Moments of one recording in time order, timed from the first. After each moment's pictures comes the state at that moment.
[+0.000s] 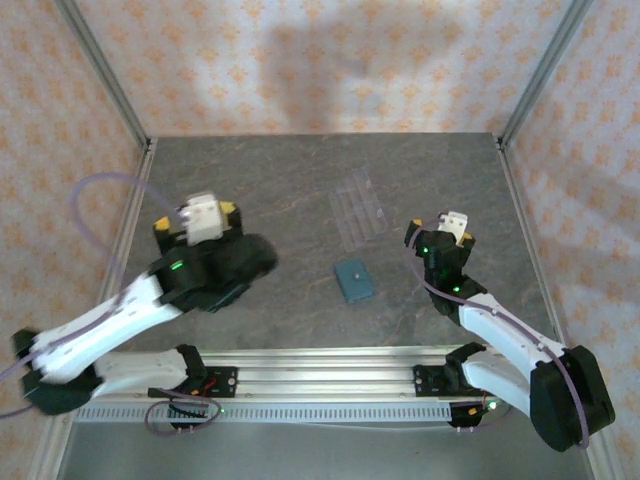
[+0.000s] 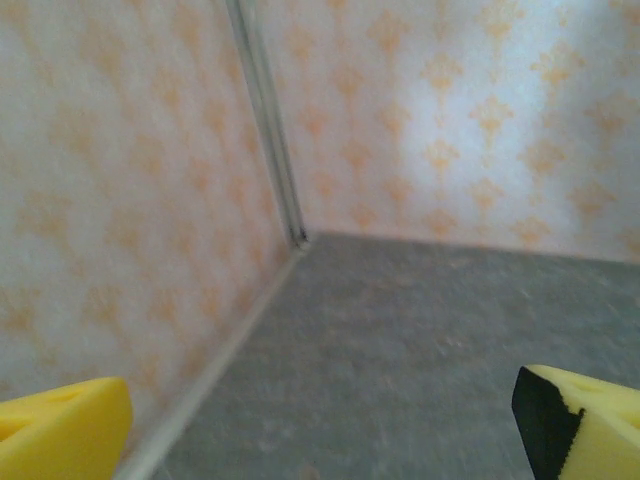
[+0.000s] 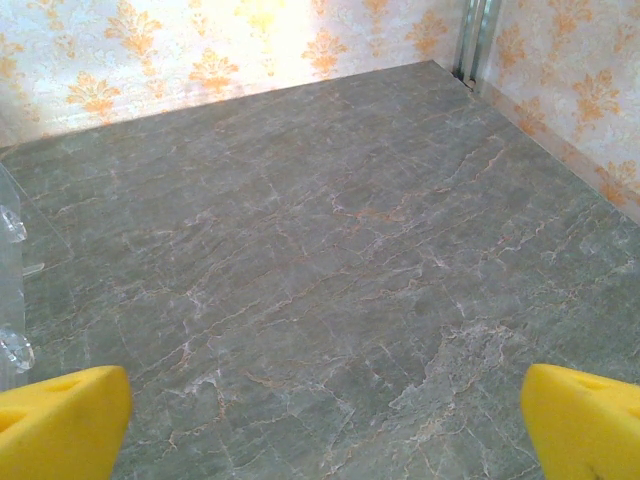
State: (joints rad) left arm -0.96 0.96 1.18 -1.17 -1.35 -0.82; right arm 0.40 0.99 0.42 0.14 0.60 0.33
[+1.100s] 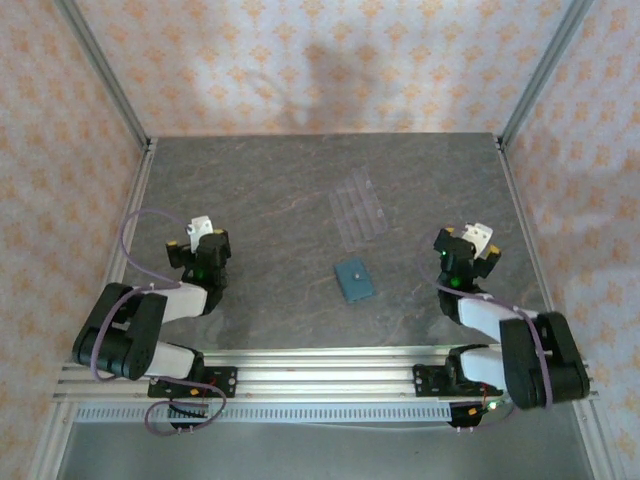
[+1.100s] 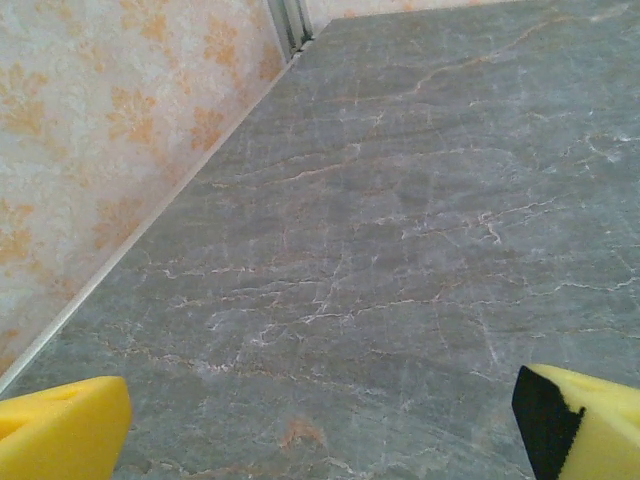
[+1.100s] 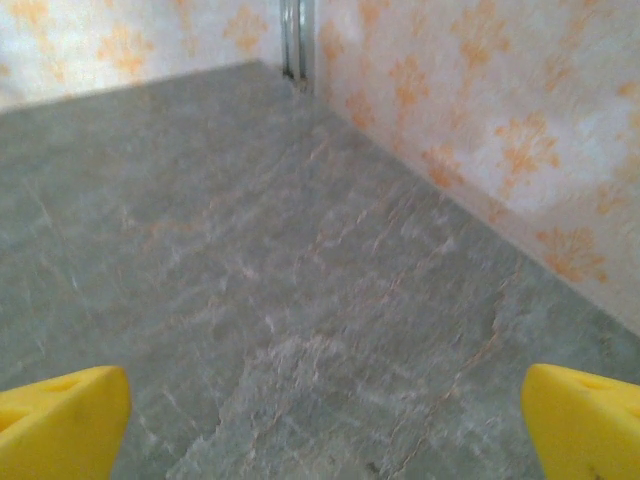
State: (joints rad) left arm -0.17 1.40 0.32 0.61 -0.72 -0.10; right arm 0.14 1.25 0.25 0.59 0.64 0.23
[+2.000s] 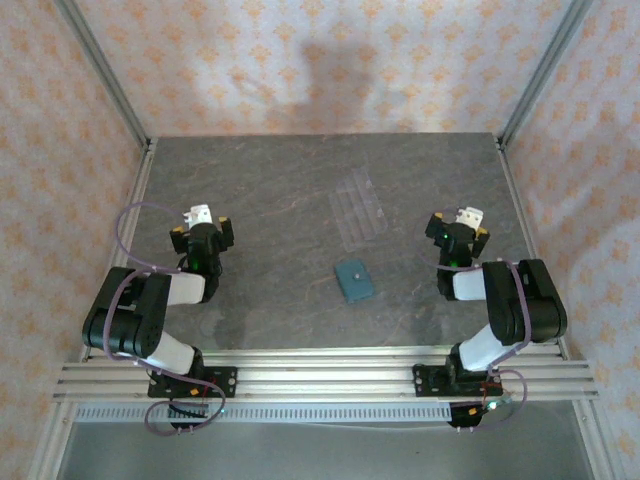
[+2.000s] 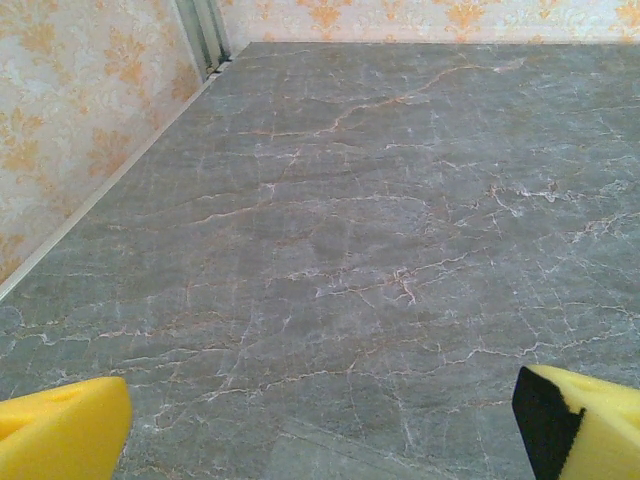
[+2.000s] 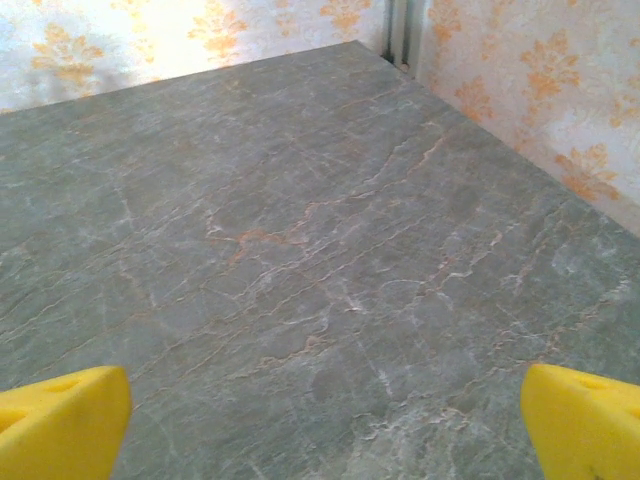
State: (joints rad) left arm -0.09 1.51 0.39 0.70 -0.49 -0.10; right arm 0.06 1.56 0.38 0.83 0.38 0.19
